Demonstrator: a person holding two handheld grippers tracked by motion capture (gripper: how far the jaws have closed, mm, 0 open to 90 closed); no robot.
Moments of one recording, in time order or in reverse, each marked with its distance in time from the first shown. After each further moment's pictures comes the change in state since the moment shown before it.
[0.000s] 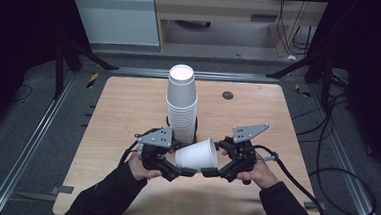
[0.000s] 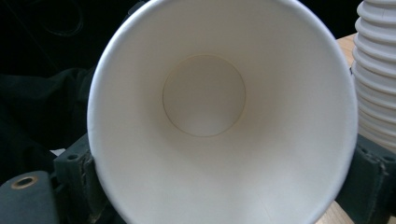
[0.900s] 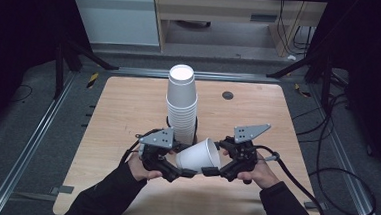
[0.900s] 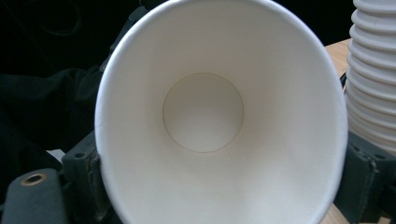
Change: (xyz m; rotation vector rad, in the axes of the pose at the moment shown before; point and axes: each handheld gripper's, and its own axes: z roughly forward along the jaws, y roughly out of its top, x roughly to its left) left arm -0.001 0.000 0.002 0.037 -0.003 -0.009; right arm 0.001 0.001 -0.002 -0.007 -0.009 -0.015
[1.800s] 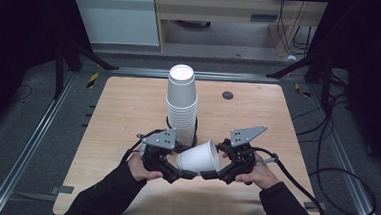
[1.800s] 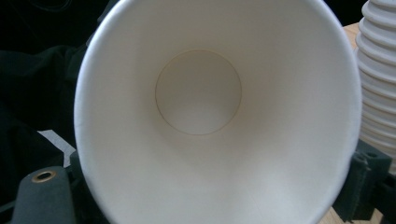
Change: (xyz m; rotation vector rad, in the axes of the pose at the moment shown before) left arm -0.002 0.003 0.002 0.032 -0.006 0.018; right arm 0.002 -0.003 0.004 0.070 -0.015 -0.035
